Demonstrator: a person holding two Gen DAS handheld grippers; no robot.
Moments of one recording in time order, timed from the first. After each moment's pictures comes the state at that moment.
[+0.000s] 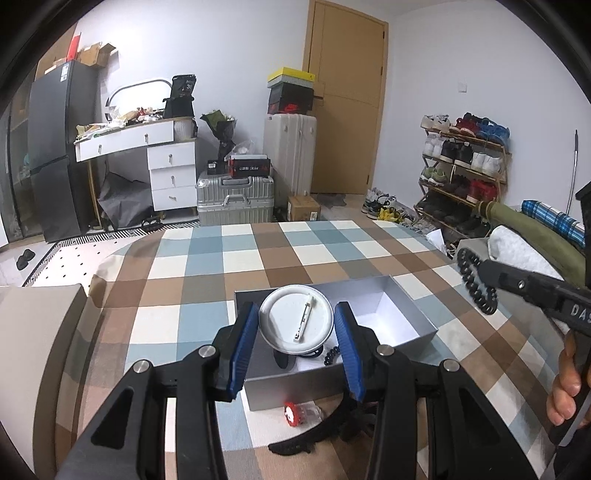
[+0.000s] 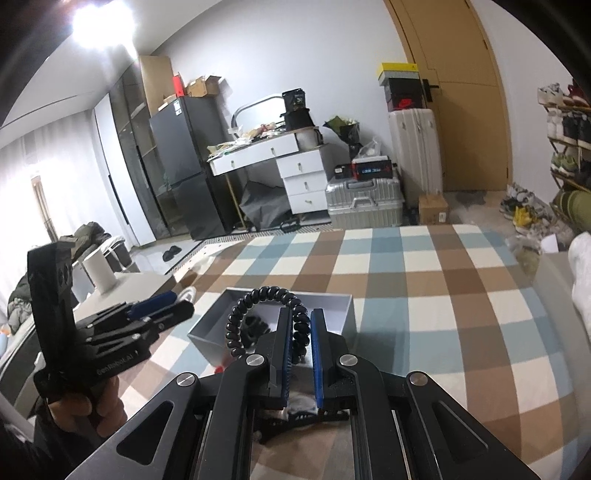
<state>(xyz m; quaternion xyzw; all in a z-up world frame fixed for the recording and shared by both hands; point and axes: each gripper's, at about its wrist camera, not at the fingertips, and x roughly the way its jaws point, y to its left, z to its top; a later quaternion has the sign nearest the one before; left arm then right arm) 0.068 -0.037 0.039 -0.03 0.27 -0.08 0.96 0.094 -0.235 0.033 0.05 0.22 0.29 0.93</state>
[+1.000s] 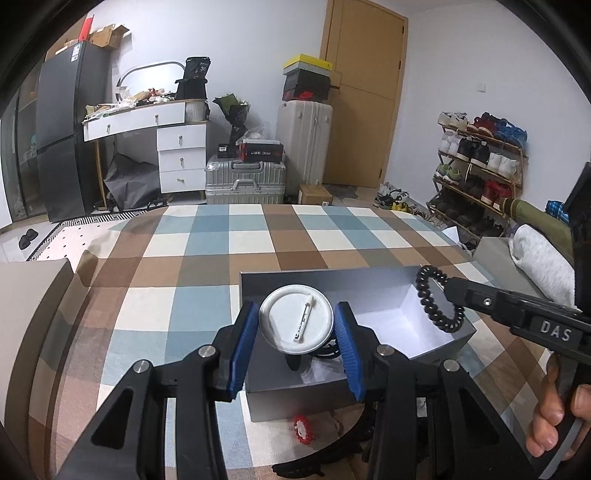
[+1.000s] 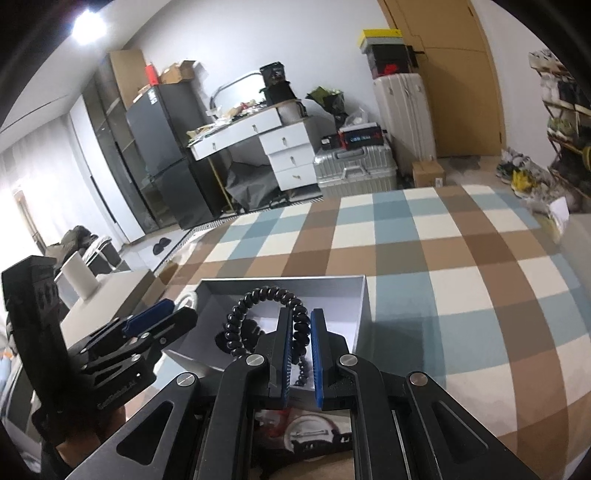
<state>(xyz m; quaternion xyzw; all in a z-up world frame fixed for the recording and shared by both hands) 0.081 -0.038 0.021 -0.05 0.29 -0.06 0.96 0.146 -0.200 -0.002 0.08 0.29 0.27 0.92</state>
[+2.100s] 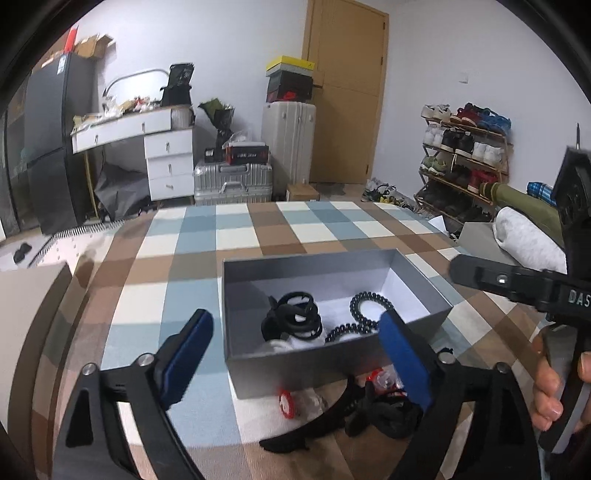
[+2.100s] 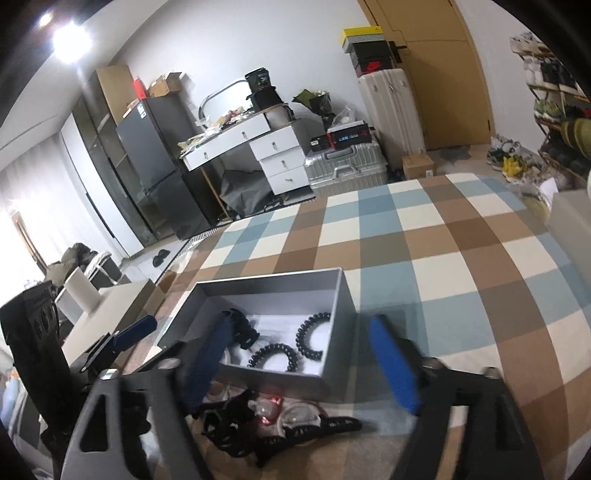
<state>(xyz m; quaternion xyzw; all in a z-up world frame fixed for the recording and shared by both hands) 0.061 -0.048 0.021 -0.03 0.29 -0.08 0.95 0.135 -0.225 -0.003 0.11 0.29 0.26 0.91</state>
